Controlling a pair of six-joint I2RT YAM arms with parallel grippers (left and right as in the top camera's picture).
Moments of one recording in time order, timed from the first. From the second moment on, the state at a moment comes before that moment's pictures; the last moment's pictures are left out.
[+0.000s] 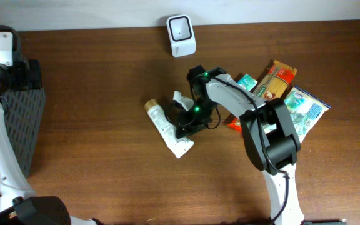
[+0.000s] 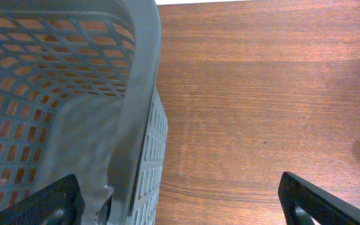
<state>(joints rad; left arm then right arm) 0.44 1.66 1.81 -1.01 0.12 0.37 0.44 2.29 1.70 -1.12 -0.65 -0.18</state>
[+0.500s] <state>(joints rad) 0.44 1.66 1.81 -1.01 0.12 0.37 0.47 2.28 1.84 -1.27 -0.57 -0.20</state>
